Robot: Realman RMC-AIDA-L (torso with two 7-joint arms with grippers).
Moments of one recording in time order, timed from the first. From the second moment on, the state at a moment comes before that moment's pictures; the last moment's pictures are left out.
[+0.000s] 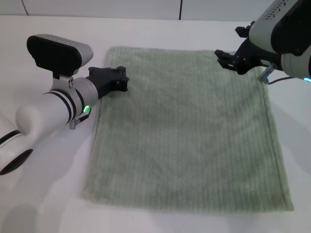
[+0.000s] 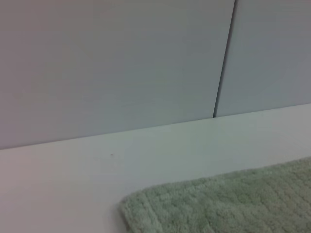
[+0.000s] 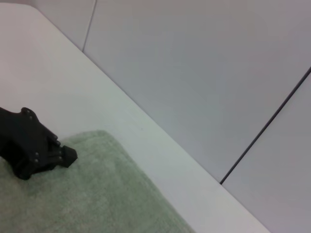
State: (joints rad) left arm -0.57 -2.07 2.01 0.53 -0.01 0.25 -0.60; right arm 0.23 2.08 1.37 1.72 -2.75 0.84 -0.59
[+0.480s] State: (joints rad) left arm -0.57 -2.07 2.01 0.53 -0.01 0.25 -0.60; right arm 0.25 2.08 1.37 1.72 -2.82 0.82 -0.52
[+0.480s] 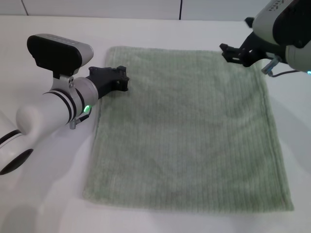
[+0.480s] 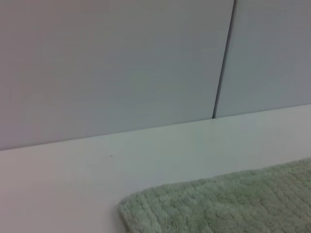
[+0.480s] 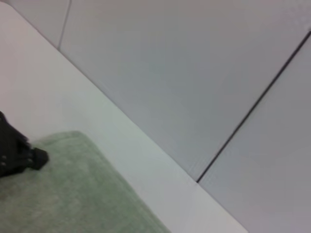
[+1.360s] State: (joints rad) left arm -0.56 -2.07 2.01 0.53 -0.01 0.25 -0.60; right arm 0.09 2.09 1.31 1.59 -2.91 0.18 -0.32
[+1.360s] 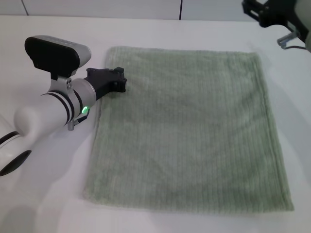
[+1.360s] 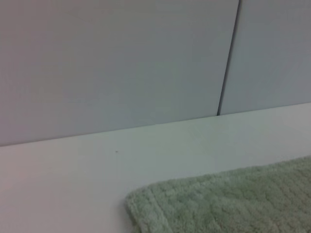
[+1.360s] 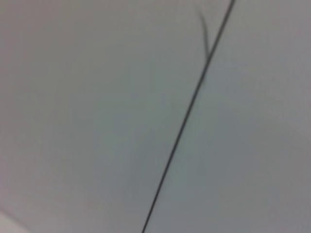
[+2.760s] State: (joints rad) left arm -0.55 -2.06 2.01 0.55 -0.01 0.26 -0.61; right arm 0.08 2.08 1.35 1.13 -2.91 -0.51 -0.04
